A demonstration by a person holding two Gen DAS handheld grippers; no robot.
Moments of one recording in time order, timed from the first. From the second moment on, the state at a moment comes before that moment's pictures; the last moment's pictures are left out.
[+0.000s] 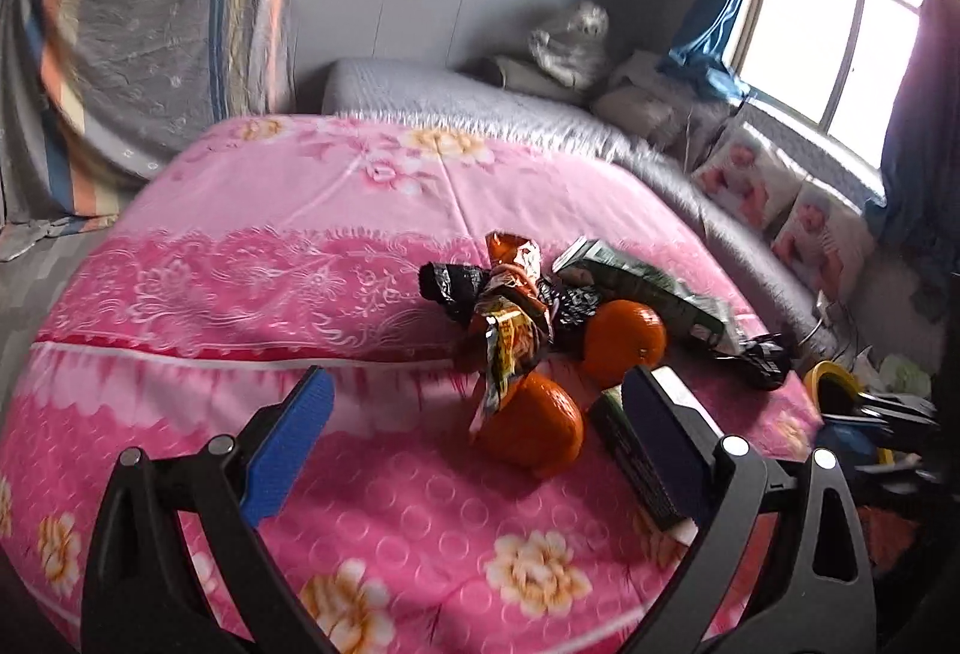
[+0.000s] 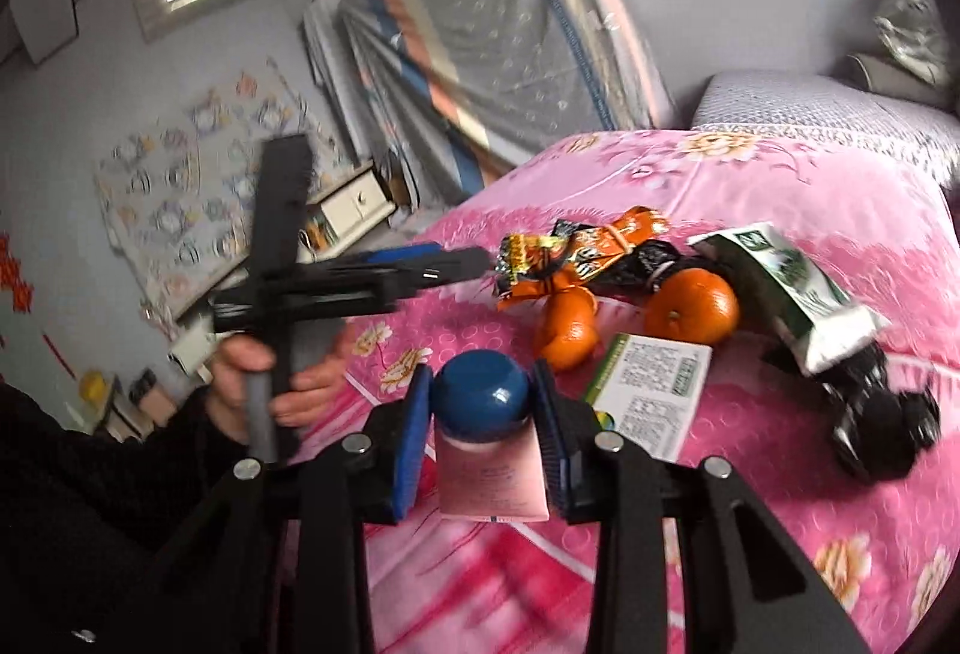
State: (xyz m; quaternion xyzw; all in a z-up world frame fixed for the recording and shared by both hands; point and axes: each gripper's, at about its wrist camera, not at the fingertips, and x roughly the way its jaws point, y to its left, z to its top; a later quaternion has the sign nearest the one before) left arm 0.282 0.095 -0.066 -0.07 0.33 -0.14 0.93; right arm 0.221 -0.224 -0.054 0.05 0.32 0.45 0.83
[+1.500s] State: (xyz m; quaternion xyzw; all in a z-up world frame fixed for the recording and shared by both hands) left arm 0.179 -0.014 0.030 0.01 0.22 -0.20 0.96; right arm 0.172 -0.318 -0.014 0.11 0.26 0.38 0.88
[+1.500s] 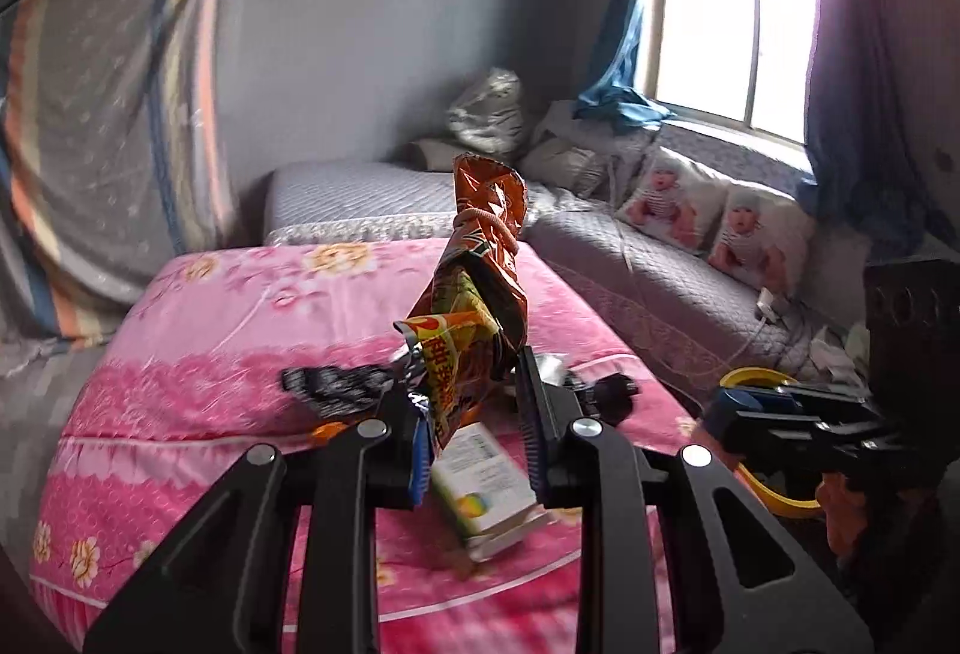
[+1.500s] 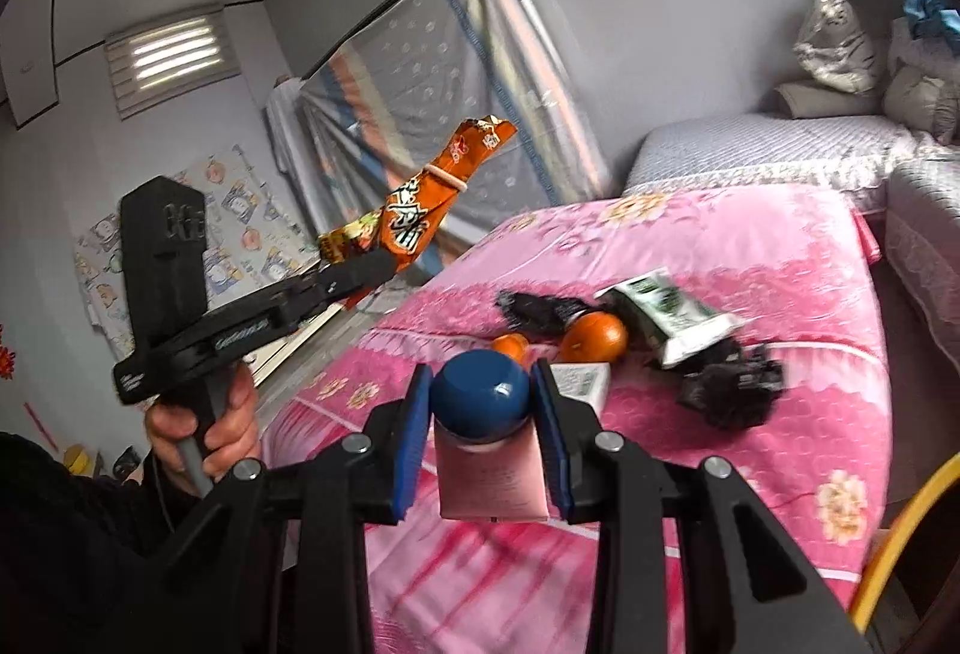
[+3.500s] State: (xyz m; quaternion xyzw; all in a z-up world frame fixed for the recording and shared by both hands) left arm 0.216 -0.328 -0.057 0.04 0.32 -0.39 0.86; right arm 0.107 -0.590 -0.135 0.20 0.28 -0.13 0.93
